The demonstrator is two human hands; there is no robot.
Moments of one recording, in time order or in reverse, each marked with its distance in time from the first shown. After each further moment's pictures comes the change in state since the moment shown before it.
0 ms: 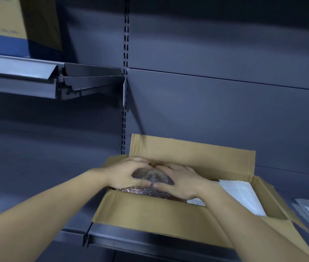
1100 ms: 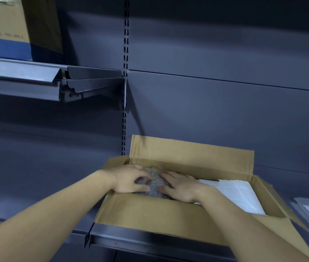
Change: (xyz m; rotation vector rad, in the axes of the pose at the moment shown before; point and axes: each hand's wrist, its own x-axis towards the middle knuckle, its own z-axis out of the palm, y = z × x) left_hand 0.007 -0.004 0.009 0.133 -0.202 -0.049; right_hand 0.009 0.009 0.021 -0.001 -0.109 0.042
